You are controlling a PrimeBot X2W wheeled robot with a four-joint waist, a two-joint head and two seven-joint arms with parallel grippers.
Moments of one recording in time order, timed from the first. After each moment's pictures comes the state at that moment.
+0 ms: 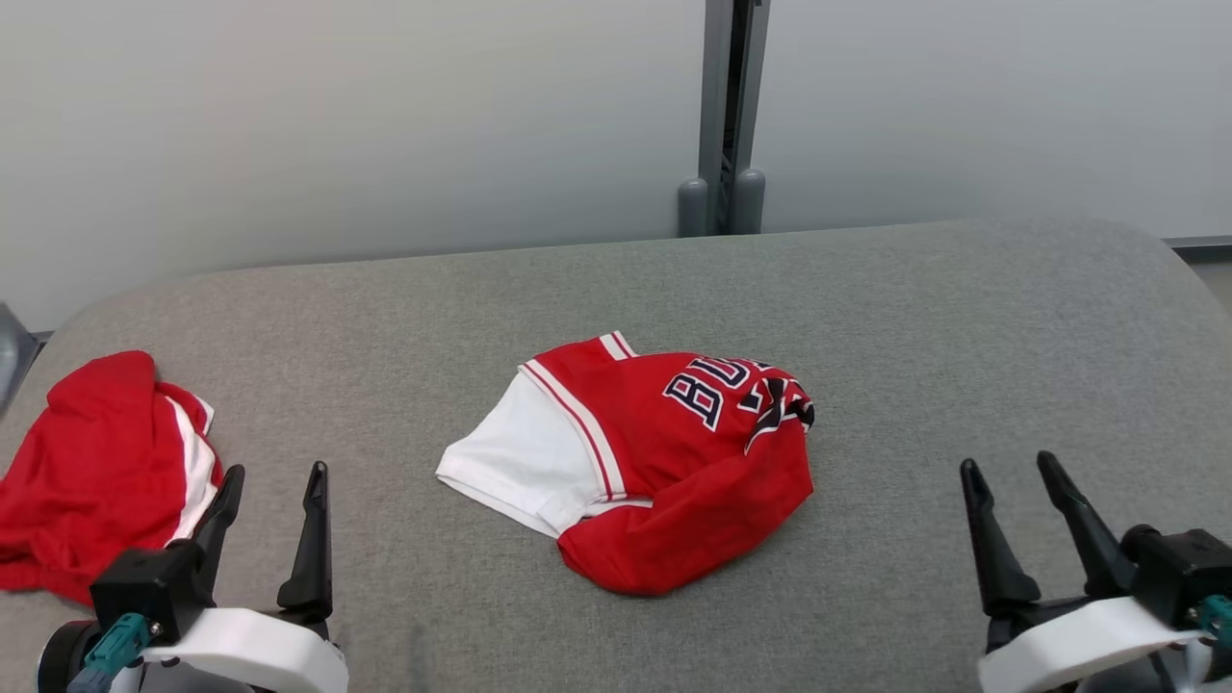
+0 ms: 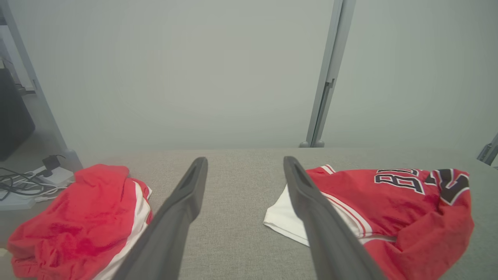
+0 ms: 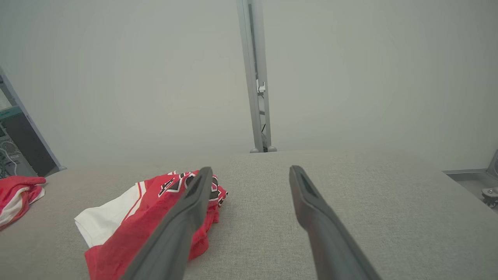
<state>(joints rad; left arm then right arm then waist) 0.03 0.44 -0.33 -0.11 -0.57 0.34 -0.09 0.06 -0.05 -0.01 -0.04 0.22 0.13 -0.02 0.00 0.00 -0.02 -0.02</state>
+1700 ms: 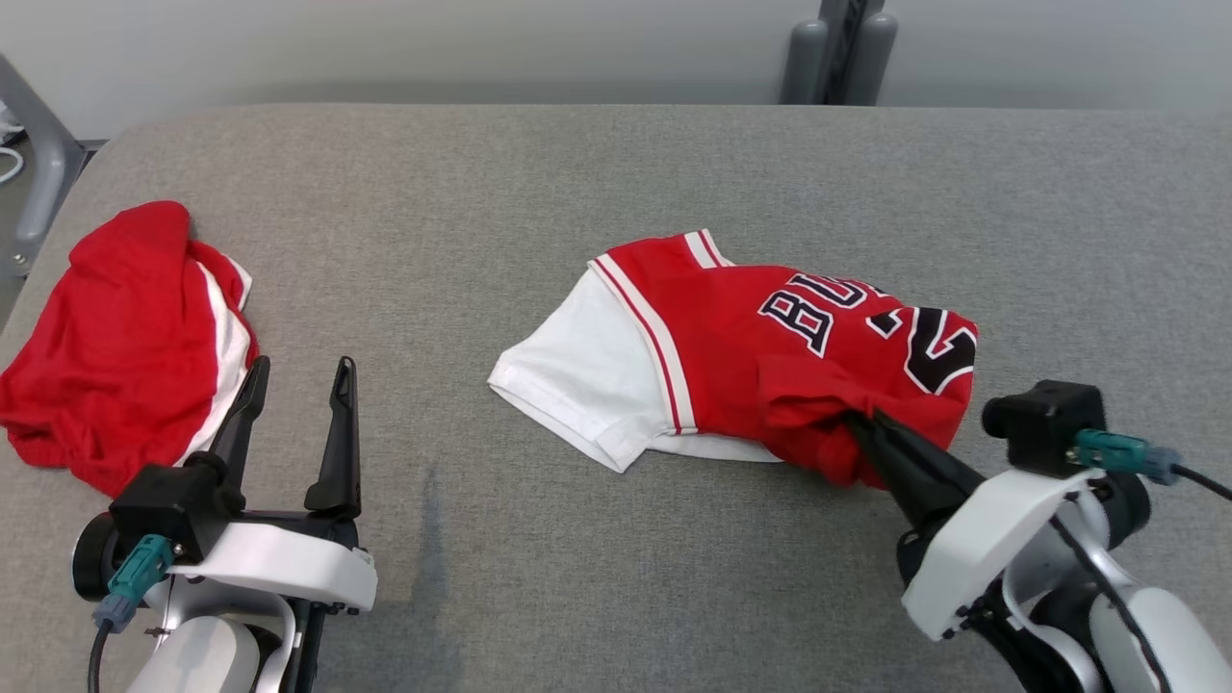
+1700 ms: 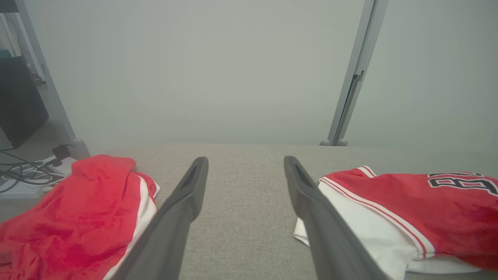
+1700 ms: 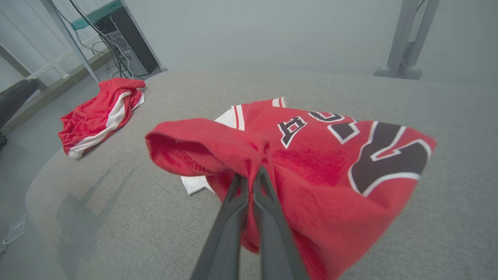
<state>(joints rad) -0.17 0.37 -0.37 0.04 -0.55 0.26 -0.22 -0.18 -0.17 0.29 -0.09 0.42 0.13 0.39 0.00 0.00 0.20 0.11</state>
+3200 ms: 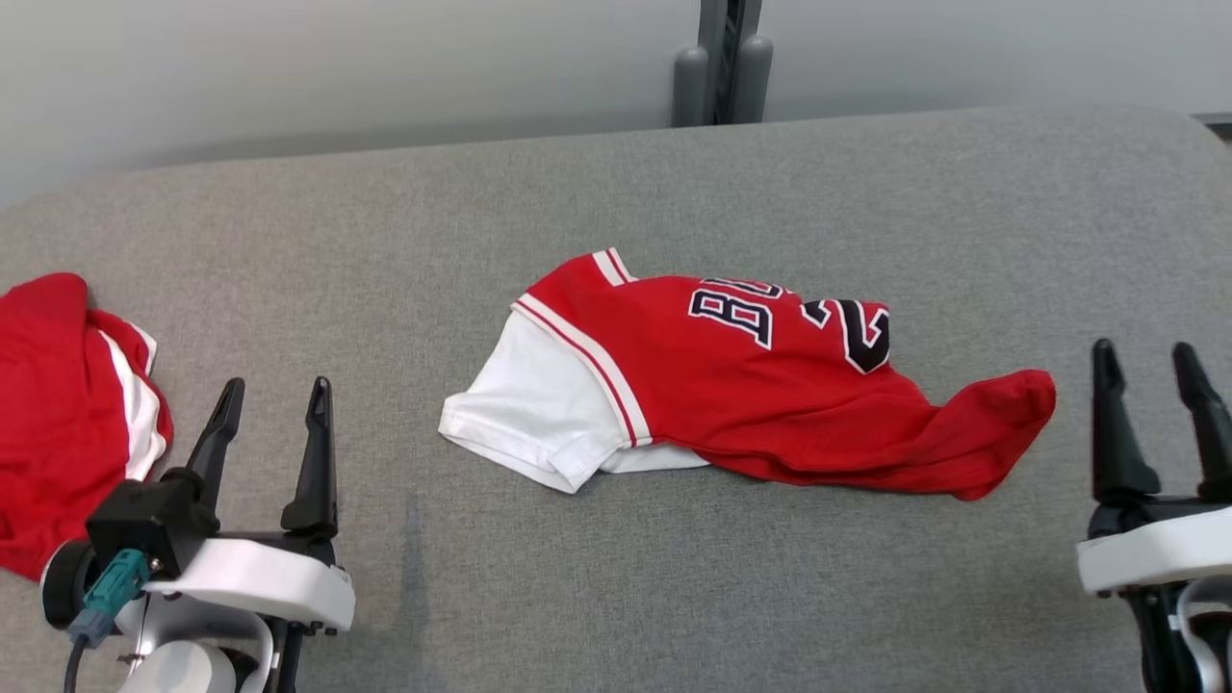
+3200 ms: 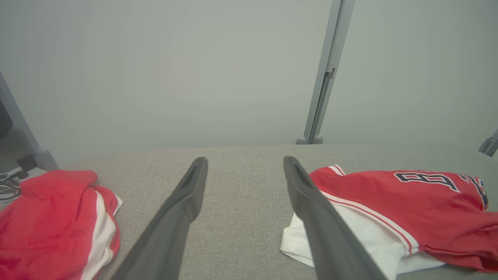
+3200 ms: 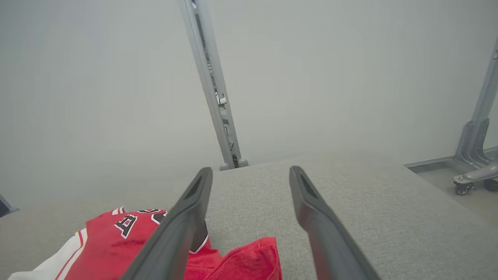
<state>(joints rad) -0.13 0.42 -0.36 -0.03 -0.57 0.31 -0.16 -0.11 -0.10 -0.16 0.02 0.34 0.13 -0.08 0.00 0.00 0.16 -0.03</state>
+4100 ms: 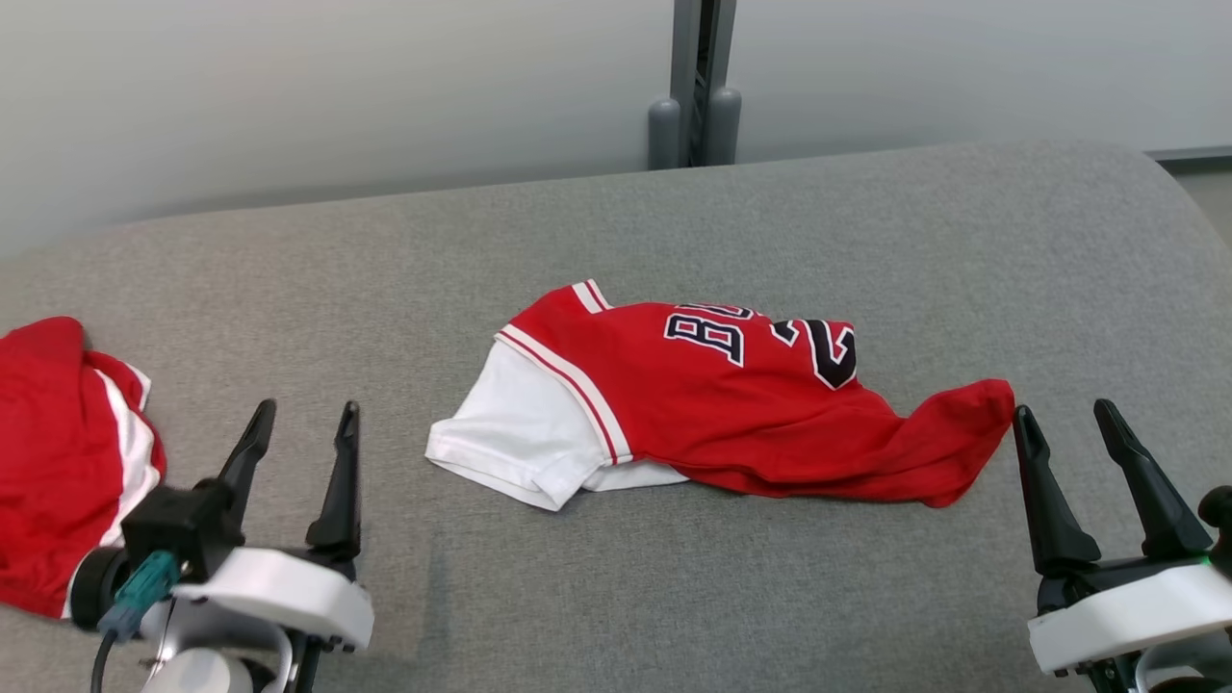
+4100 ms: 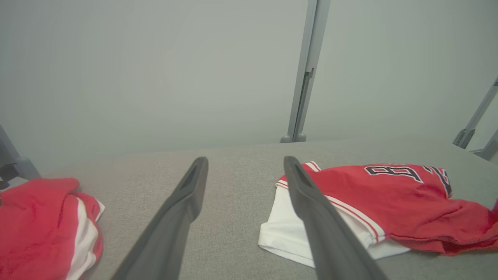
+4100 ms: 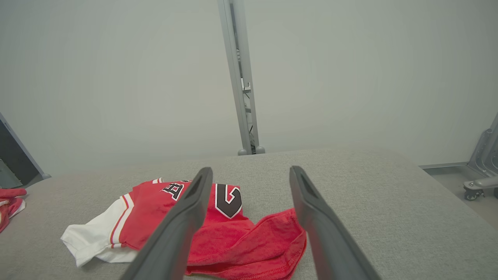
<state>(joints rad) -0.10 0.43 -0.40 -0.03 -0.58 0.31 -0.14 0.05 -0.05 -0.06 -0.22 0.25 0.13 0.08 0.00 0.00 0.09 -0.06</state>
